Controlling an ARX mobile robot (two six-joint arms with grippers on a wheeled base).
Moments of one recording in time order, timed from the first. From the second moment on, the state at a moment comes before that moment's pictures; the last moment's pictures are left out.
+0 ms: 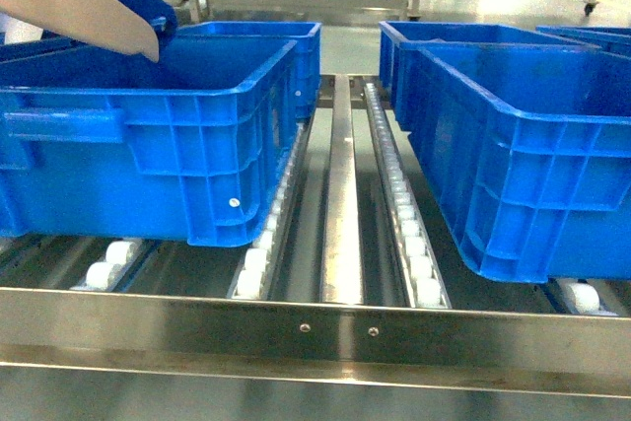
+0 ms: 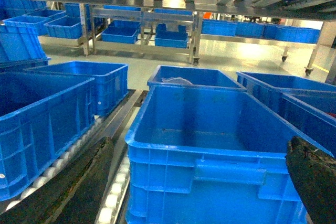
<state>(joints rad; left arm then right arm) -0.09 1.63 1.01 1.08 -0.85 -0.48 0.42 0.51 0.19 0.47 0.45 -0.14</state>
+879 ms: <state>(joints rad) -0.01 0.76 0.38 0.38 -0.02 -0.17 0.27 0.38 0.17 0.21 0.27 -0.02</state>
